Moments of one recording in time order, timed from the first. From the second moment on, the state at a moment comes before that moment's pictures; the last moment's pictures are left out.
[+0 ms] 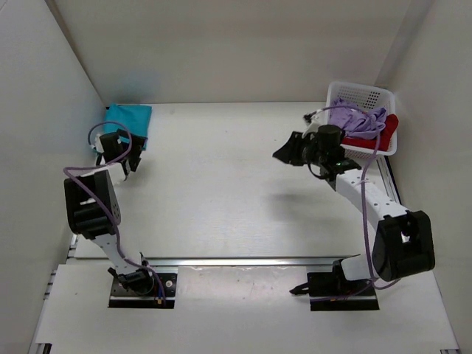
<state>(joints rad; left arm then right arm) 0.27 1.80 0.97 0.26 0.12 -1.00 0.27 1.37 0.90 0.03 -0.50 0.46</state>
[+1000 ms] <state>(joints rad) -0.71 1.36 0.58 0.24 0.22 -0.82 -0.20 2.15 1.89 -0.43 -0.09 0.18</state>
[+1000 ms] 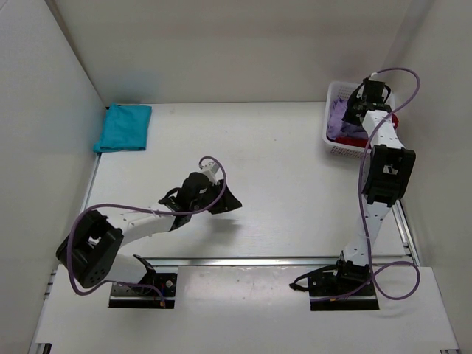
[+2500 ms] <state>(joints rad) -0.61 1.30 0.50 0.27 0.25 -0.81 -0.15 2.15 1.91 -0.53 -0.04 0.17</state>
